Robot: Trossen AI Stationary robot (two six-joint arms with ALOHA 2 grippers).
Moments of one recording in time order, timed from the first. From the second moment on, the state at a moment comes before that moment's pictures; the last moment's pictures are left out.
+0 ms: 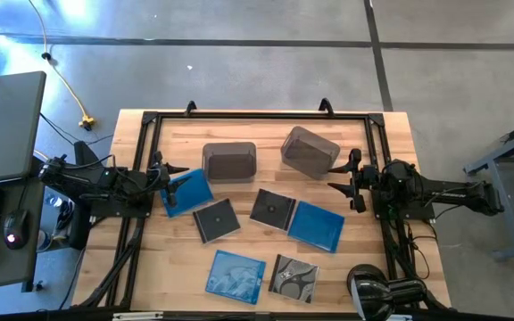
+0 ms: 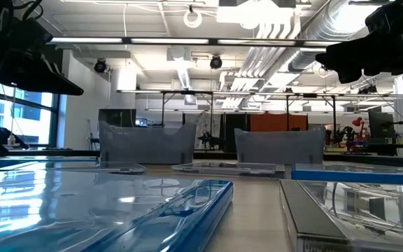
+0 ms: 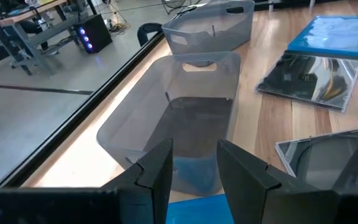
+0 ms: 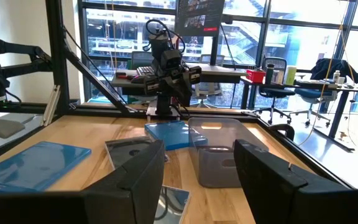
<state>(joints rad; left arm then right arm) -0.24 0.08 0.16 -0.45 -0.66 -0.01 -0.17 0.19 0.01 0.27 -0.12 -0.05</state>
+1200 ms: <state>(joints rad) -0.24 0.32 0.16 0.00 -0.37 -0.35 -0.17 0.19 0.01 0.49 0.06 0.07</state>
